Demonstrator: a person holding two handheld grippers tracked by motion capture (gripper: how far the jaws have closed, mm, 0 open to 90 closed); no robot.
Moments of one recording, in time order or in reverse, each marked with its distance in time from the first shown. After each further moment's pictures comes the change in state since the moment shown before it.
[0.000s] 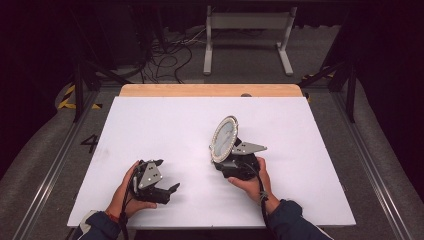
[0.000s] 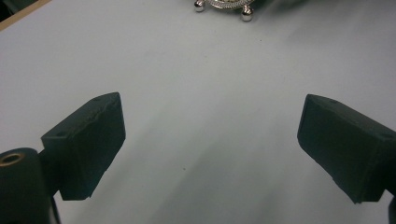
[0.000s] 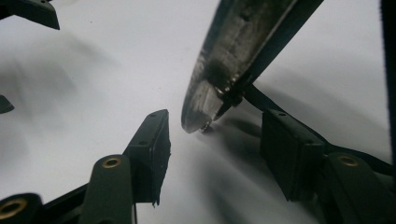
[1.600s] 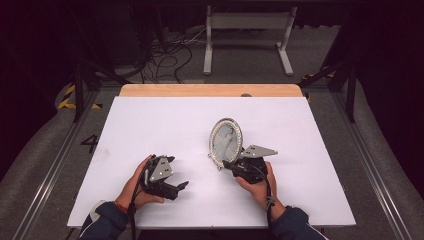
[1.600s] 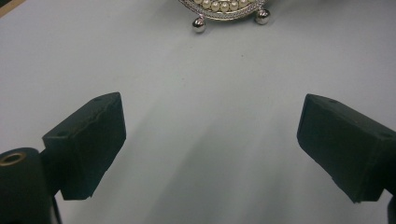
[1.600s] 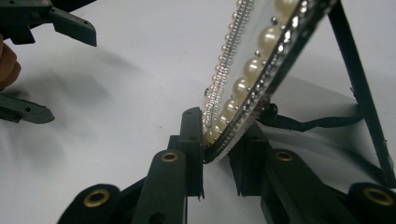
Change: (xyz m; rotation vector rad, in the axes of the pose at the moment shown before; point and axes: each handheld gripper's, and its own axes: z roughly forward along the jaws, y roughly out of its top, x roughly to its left) left arm 0.002 0.020 0.028 0.018 -0.101 0.072; right arm -0.003 -0.010 -0.023 -0.041 -0.006 0.036
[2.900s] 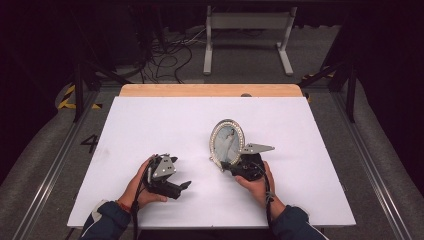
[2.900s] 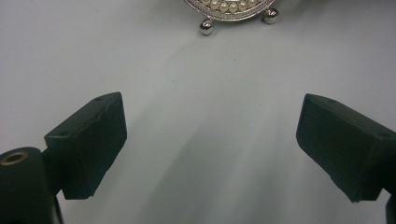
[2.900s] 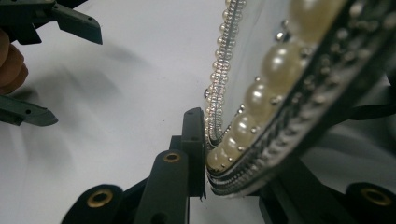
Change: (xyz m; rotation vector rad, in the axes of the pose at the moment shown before) left arm 0.000 0.005 0.004 0.014 -0.036 -0.048; right arm -0.011 -0.002 0.013 0.057 0.074 0.059
